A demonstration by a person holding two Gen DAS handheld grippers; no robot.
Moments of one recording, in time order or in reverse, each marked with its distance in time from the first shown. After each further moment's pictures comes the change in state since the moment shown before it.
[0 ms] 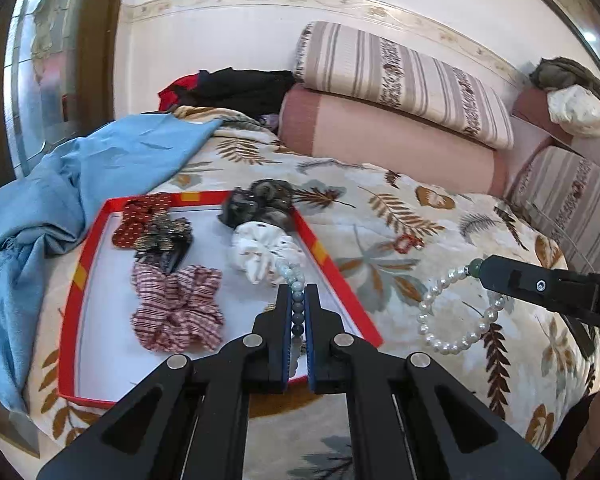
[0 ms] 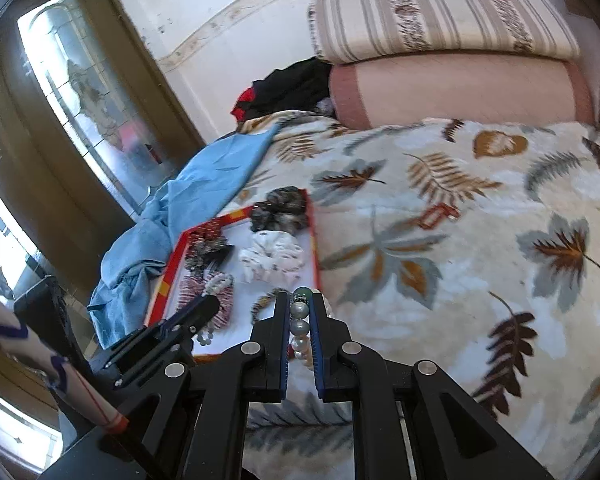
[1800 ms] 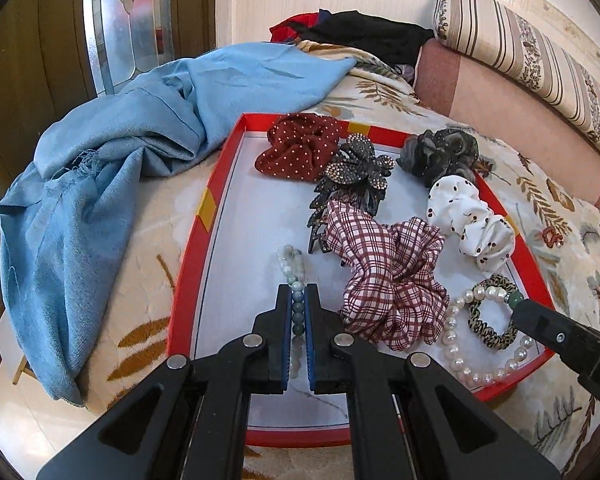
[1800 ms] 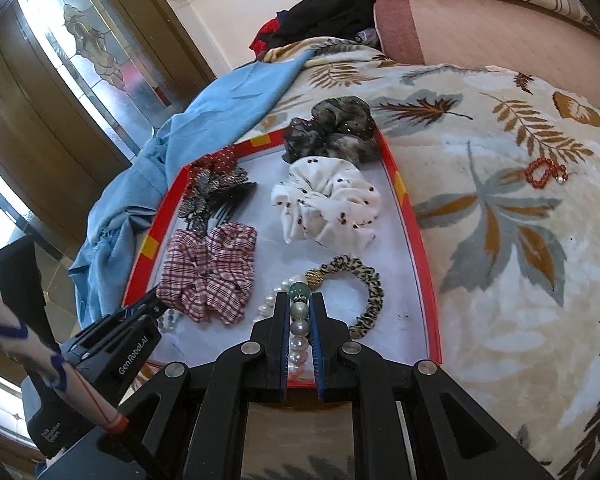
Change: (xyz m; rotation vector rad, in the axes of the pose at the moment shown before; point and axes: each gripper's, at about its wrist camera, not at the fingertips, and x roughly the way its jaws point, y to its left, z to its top) left arm 0.045 0.114 -0.018 -0.170 0.190 0.313; right arm 0.132 0.040 -0.023 -0.044 0.193 0.034
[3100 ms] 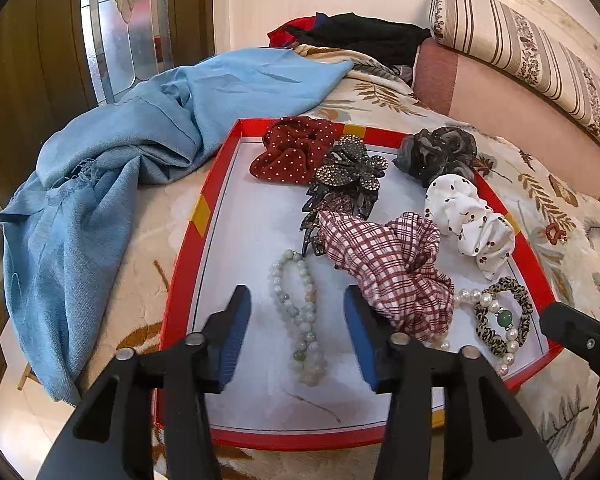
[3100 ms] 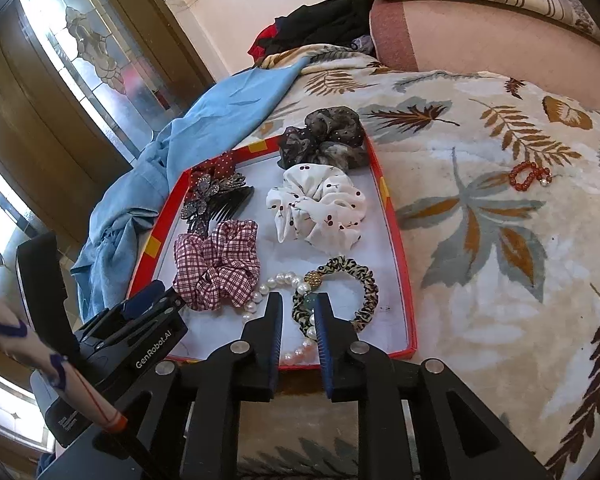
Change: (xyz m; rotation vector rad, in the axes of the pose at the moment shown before) left arm -0.001 -0.006 -0.001 0.023 -0.024 0.027; right arm -0.020 -0.001 -0.003 0.000 -0.019 -0.011
